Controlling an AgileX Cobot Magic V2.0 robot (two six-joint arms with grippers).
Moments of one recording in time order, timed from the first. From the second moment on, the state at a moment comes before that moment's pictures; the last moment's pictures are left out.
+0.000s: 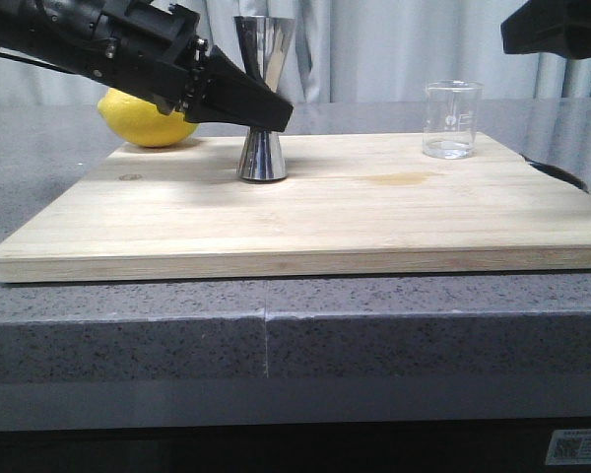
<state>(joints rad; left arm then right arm) -0.29 2.02 -1.48 -1.34 1.18 1.86 0.21 1.20 -0.62 -0.39 -0.32 0.19</state>
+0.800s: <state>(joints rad) -0.29 2.02 -1.48 -1.32 1.18 1.86 0.21 1.20 -0.62 -0.39 -0.32 0.19</state>
